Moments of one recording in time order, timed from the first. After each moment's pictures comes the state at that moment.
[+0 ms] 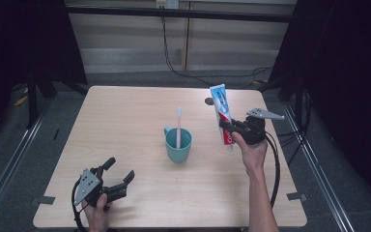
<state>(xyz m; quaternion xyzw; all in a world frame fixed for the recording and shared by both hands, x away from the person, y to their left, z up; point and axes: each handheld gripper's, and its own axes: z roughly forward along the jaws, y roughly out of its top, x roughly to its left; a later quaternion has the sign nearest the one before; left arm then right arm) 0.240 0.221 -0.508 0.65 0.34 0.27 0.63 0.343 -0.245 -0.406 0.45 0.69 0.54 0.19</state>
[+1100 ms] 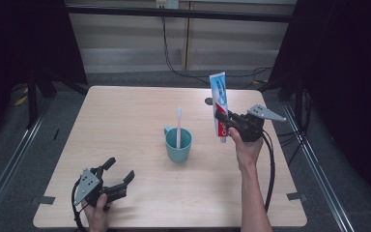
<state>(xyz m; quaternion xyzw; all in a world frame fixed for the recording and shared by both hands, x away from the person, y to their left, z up) 0.240 0.221 -0.508 0.65 0.34 0.27 0.63 0.338 -0.228 -0.388 0.41 0.64 0.61 0.23</state>
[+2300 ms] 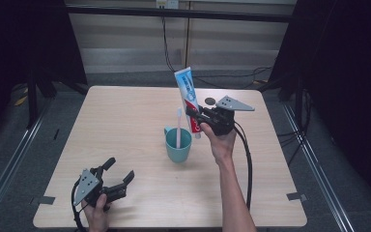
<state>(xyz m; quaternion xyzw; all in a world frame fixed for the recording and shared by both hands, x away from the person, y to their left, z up) 0.240 0.221 -0.508 0.64 0.34 0.27 0.63 0.360 -0.155 -0.378 0.35 0.67 0.62 0.19</state>
